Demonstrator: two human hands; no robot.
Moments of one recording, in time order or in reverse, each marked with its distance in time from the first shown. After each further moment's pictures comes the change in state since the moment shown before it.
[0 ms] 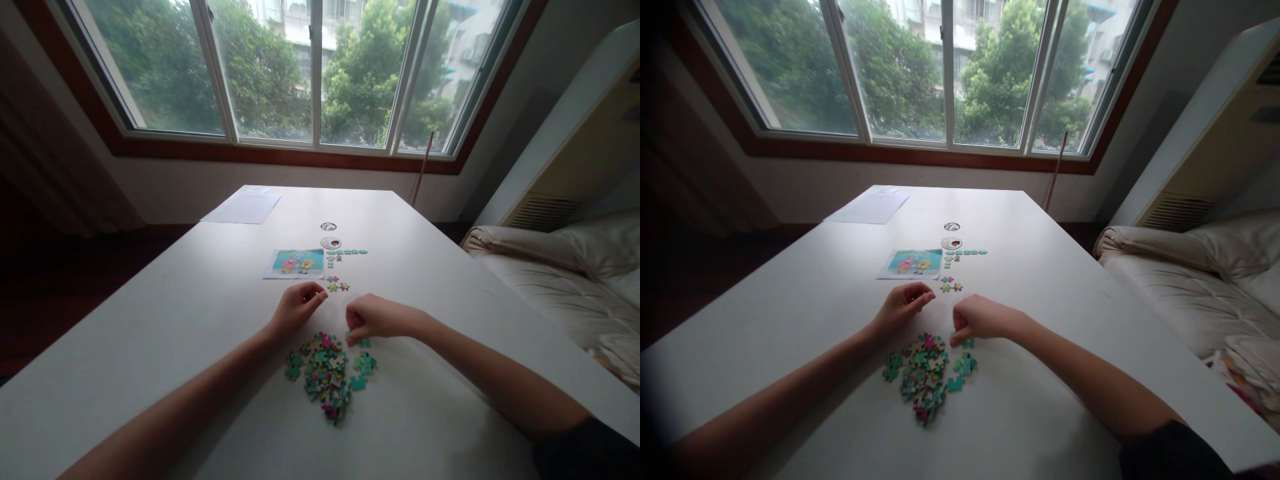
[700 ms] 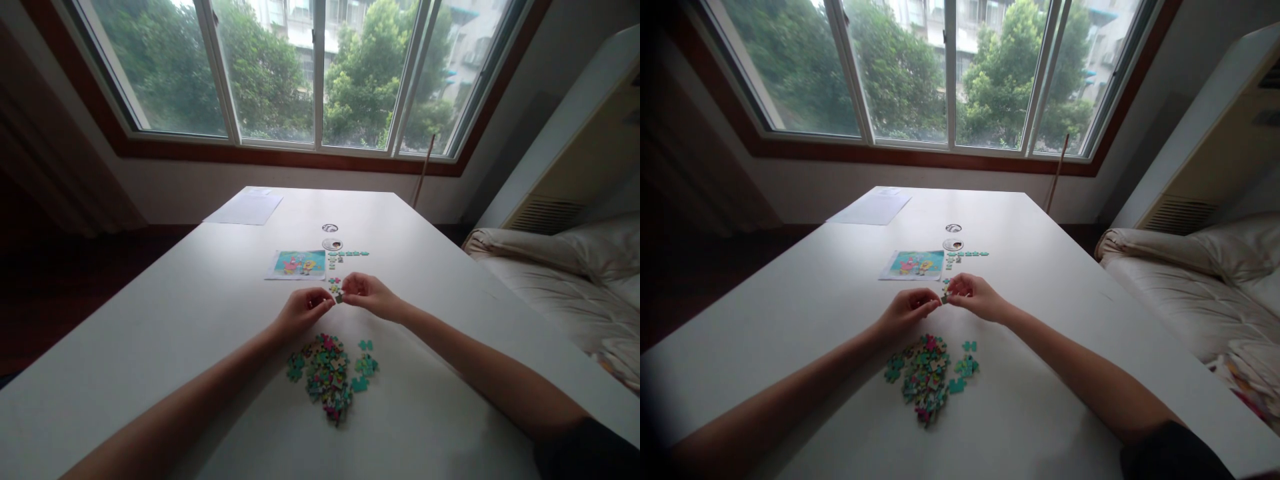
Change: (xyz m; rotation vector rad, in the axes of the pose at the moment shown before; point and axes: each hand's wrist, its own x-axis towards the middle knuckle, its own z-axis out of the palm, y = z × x) left_hand -0.004 0.003 0.001 -0.067 -0.145 0.044; right_hand 0.023 0.017 0.008 0.760 0.396 -0.107
